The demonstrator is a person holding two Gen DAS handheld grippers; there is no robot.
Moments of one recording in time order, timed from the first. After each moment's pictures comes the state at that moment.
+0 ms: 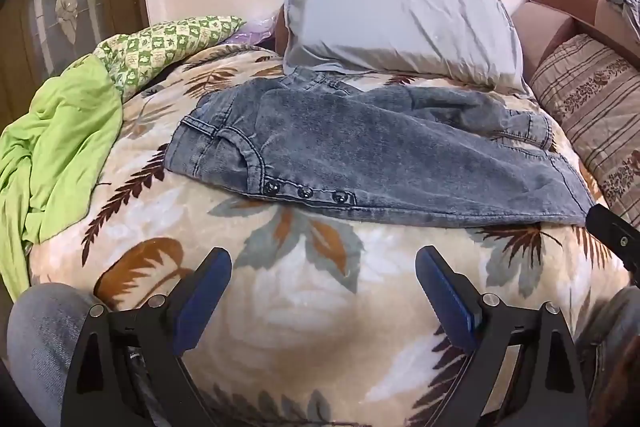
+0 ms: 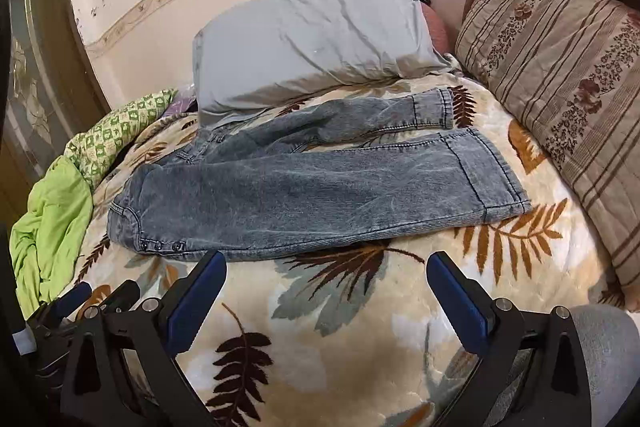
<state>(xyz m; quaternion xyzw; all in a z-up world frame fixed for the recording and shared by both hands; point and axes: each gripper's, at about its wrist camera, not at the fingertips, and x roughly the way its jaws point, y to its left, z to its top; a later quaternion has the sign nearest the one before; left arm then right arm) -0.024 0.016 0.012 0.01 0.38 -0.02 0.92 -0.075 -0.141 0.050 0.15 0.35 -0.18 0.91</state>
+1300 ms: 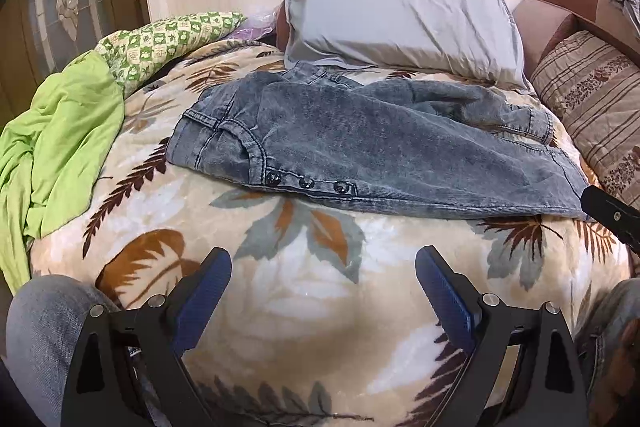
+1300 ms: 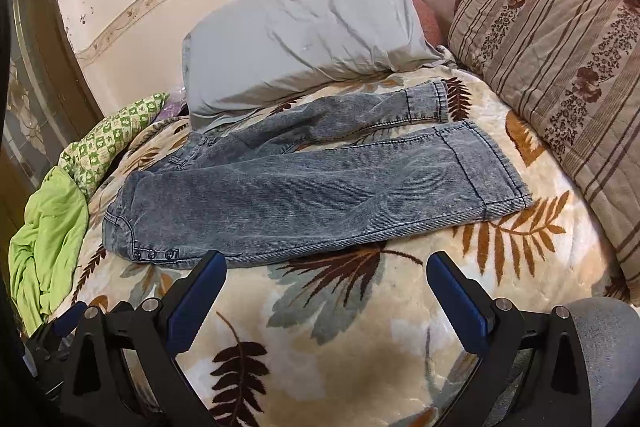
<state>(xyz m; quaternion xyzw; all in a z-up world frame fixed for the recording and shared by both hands) -0.028 0.015 0.009 0.01 0.39 -0.02 0.92 -0.070 -0.151 0.045 0.17 0.35 -0.18 0.90</state>
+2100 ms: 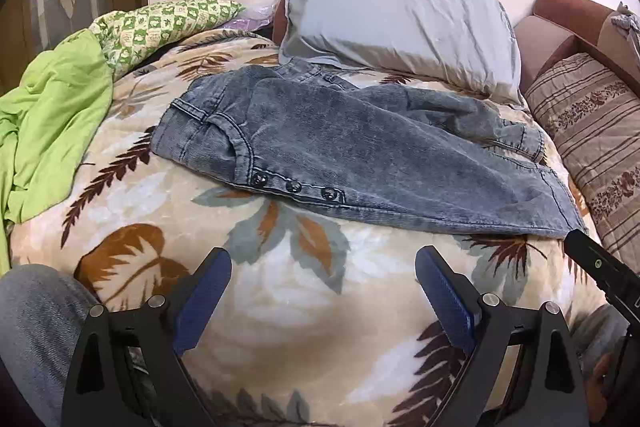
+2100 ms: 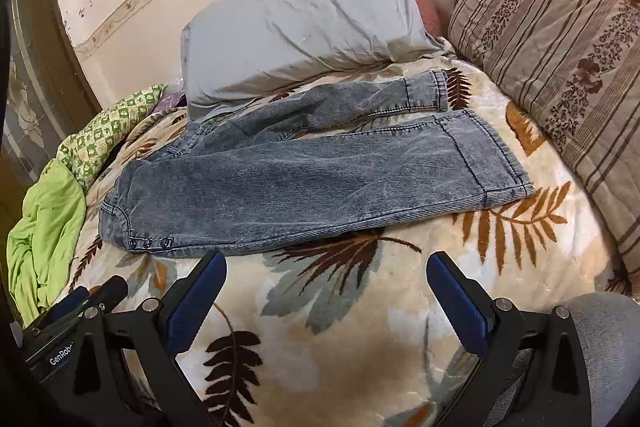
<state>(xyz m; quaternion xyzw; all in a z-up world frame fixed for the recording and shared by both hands) -0.010 0.022 0.007 -0.04 0.40 -0.04 0.92 -0.071 -0.151 0.036 0.17 0.36 -0.18 0.90</state>
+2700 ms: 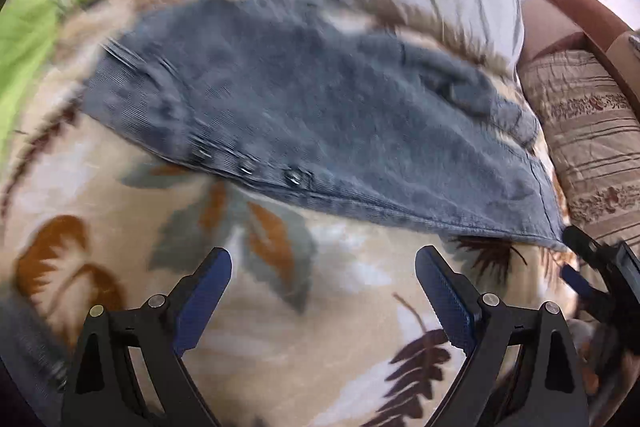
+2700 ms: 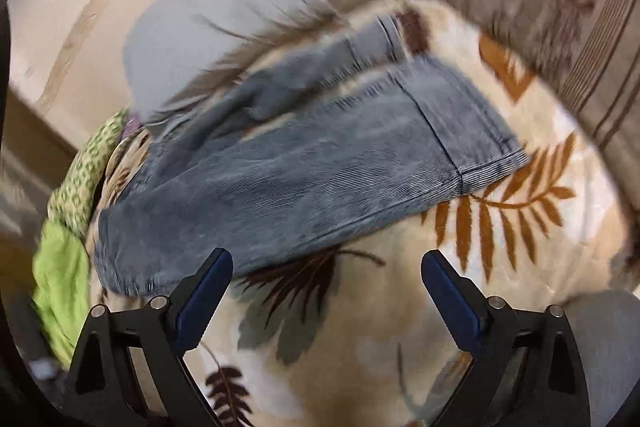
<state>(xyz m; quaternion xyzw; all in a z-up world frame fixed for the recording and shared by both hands) 0.082 0.022 -0.025 -0.11 0.53 -0.10 0.83 -0.043 -0.243 0.013 0.32 0.42 -0.20 0.82</state>
